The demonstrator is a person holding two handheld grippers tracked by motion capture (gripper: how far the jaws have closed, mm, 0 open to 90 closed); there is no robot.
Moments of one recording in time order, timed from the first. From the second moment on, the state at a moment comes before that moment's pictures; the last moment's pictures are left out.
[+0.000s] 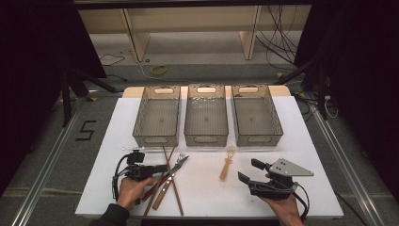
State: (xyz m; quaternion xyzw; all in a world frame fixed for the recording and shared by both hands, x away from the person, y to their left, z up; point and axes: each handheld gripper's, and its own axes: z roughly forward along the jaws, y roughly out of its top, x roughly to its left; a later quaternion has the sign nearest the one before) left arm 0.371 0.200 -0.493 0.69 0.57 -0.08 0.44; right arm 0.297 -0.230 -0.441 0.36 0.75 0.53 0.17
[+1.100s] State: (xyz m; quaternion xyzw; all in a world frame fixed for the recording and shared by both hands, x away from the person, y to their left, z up) left arm 0.393 0.201 -0.420 0.73 0.49 0.01 0.47; right arm 0.297 -0.229 -0.441 0.36 0.75 0.53 0.16
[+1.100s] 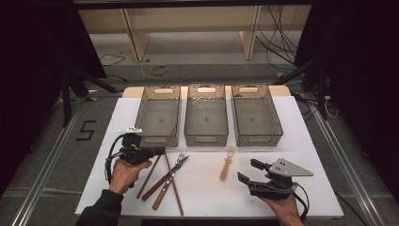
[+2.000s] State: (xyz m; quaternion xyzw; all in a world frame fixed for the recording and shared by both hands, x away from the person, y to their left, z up) left arm 0.483 0.221 -0.359 0.71 0.50 0.09 0.48; right arm 0.298 -0.228 -0.442 0.36 0.75 0.53 0.16
